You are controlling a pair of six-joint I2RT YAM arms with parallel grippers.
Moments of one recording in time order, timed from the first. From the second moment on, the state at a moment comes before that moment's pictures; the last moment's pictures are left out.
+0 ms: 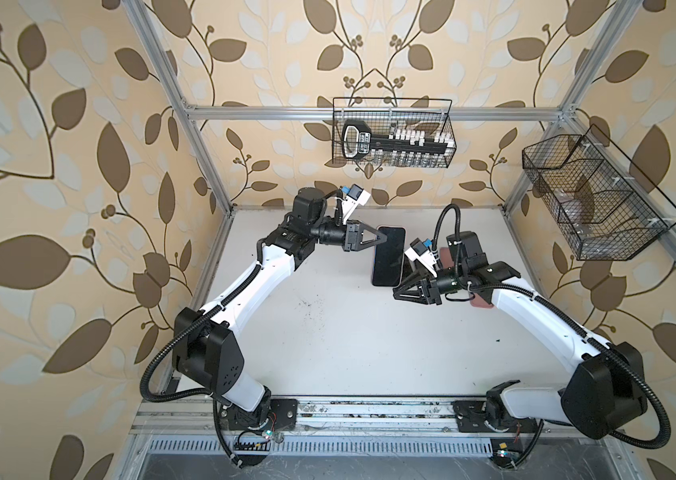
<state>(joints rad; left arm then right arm) -0.42 1.54 1.42 -0.16 1.11 -0.45 0.34 1.33 1.04 -0.52 -1.15 -0.13</state>
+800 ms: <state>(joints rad) -0.47 1.56 1.43 -0.21 1.13 -0.45 0.32 1.29 1.02 -0.44 -1.10 -0.15</state>
